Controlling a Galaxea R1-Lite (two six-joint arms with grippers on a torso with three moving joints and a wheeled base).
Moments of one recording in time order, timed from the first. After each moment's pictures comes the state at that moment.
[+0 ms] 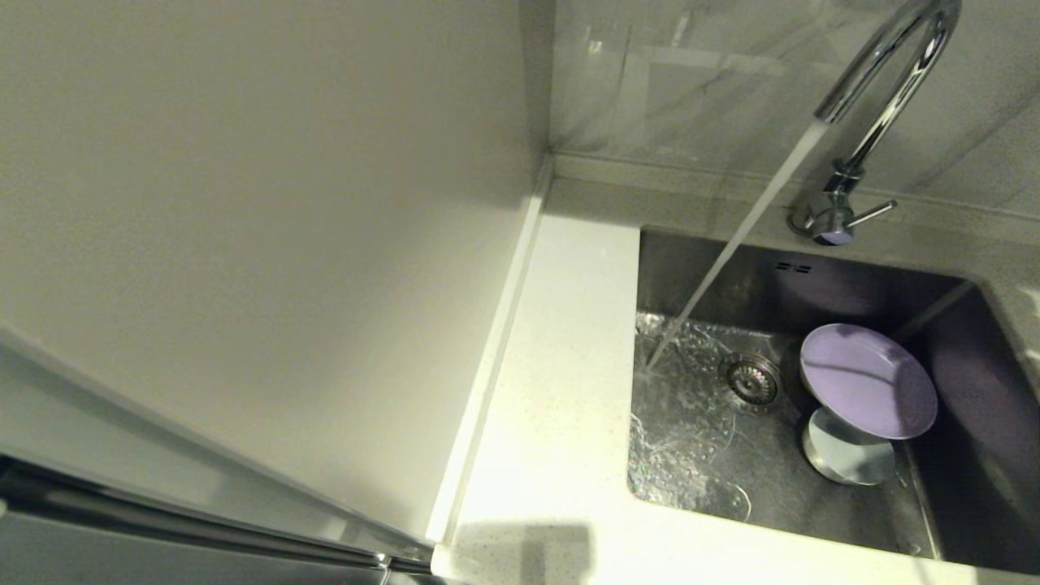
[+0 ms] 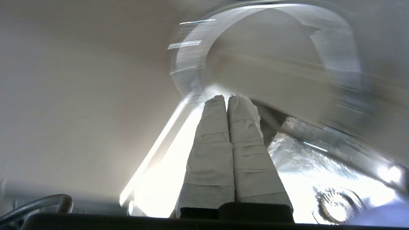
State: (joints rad) left arm 0.00 0.00 0.00 -0.01 0.00 -0.01; right arm -0.64 1.75 -1.90 -0.10 1.36 0.63
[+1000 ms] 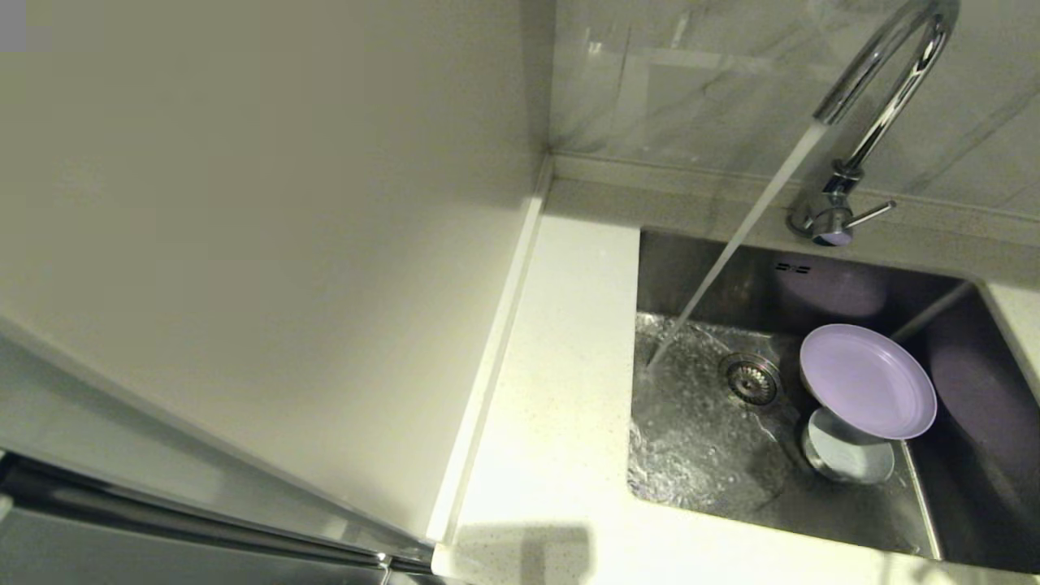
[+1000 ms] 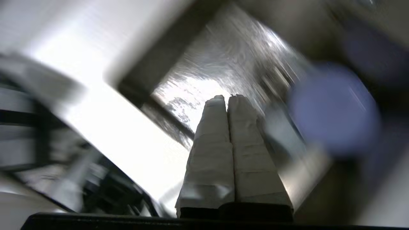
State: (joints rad) left arm 0.00 0.00 0.00 -0.01 0.00 -0.01; right arm -0.07 0.88 -1.05 0.58 0.29 -0.29
